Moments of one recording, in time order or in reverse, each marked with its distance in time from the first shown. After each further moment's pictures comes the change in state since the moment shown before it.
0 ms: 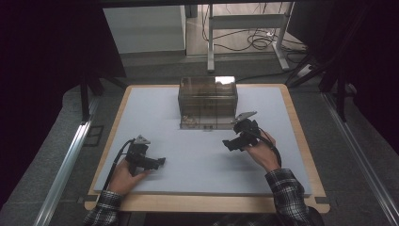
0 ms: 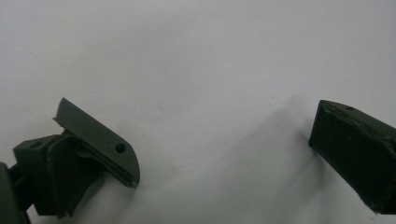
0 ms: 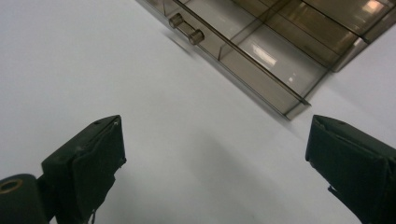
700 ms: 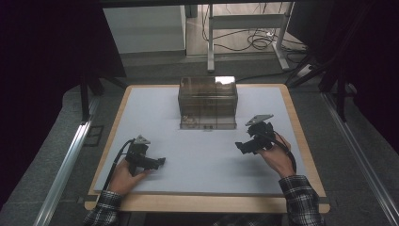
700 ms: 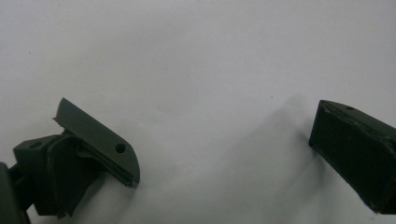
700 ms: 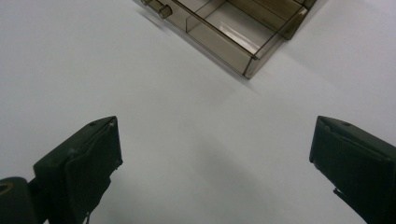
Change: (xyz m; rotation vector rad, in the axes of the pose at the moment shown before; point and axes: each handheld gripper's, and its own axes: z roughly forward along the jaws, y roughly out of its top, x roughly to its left) left arm 0.000 0.000 0.000 0.000 0.000 0.000; right arm -0.016 -0.025 -0.033 -0.004 -0.051 0.028
